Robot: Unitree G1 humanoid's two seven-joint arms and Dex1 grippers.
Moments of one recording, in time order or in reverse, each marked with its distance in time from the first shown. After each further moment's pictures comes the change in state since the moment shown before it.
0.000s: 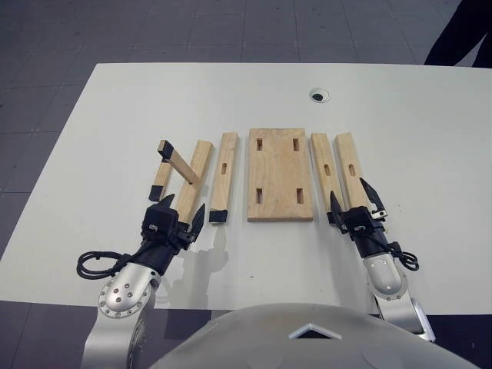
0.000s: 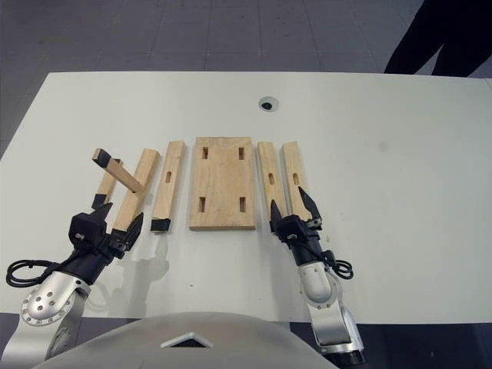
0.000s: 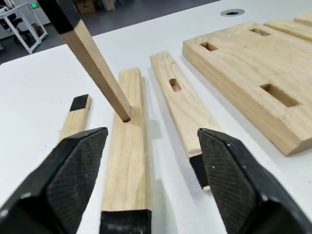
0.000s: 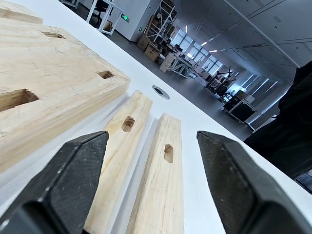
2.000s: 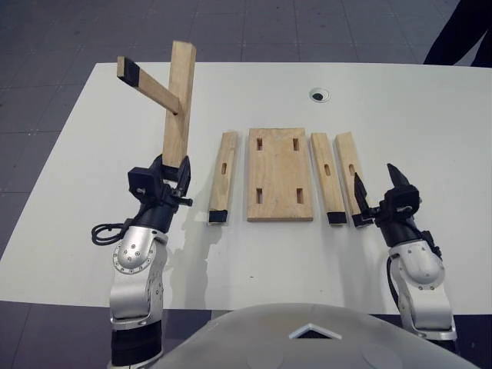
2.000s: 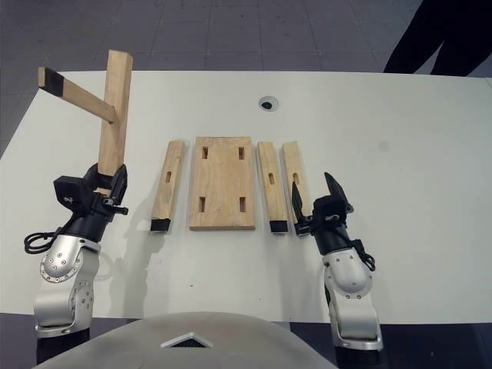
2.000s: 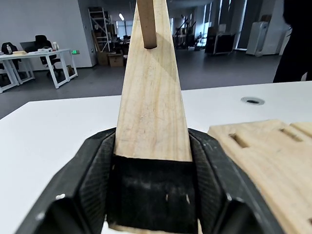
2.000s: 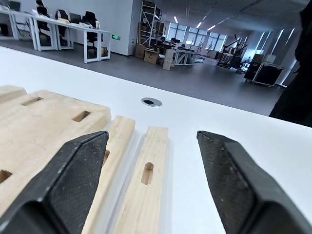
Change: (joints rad) left arm -0.367 -0.137 0.100 0.266 -0.161 -0.236 -0.024; right arm -0.065 -0.009 -0.203 -0.179 0.563 0.250 0.248
